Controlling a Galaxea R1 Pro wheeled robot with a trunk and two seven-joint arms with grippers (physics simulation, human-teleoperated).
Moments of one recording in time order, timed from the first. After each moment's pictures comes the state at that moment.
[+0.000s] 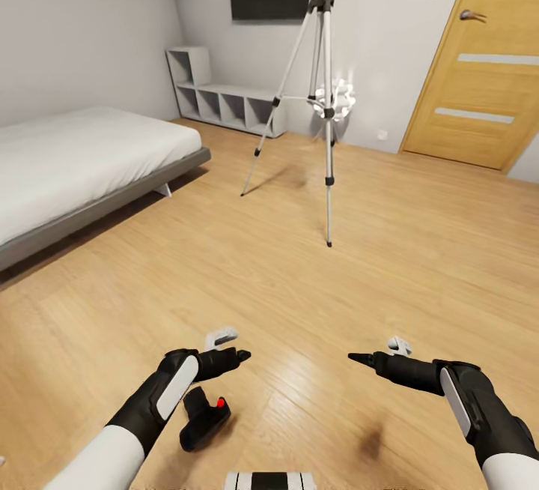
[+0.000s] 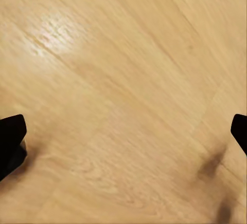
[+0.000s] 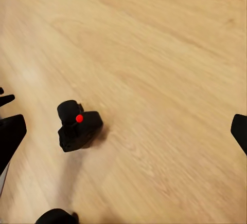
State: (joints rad) left arm -0.60 -0.01 -0.27 -0.82 0.67 0.62 0.03; right arm -0.50 -0.20 -0.25 -0.92 -0.09 0.80 0.88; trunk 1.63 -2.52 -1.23
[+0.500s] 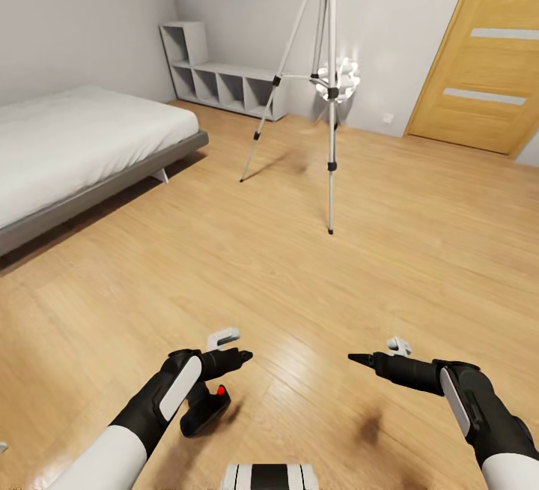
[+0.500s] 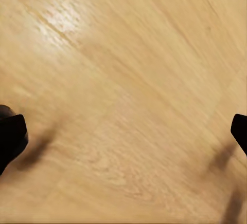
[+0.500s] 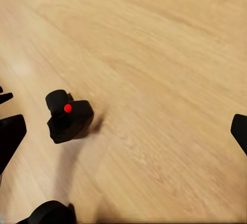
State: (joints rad) left arm -0.60 -0.02 -0.29 -0.82 0.67 0.61 0.05; right arm -0.50 -0.20 -0.25 -0.92 -0.08 0.80 0.88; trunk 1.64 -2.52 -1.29
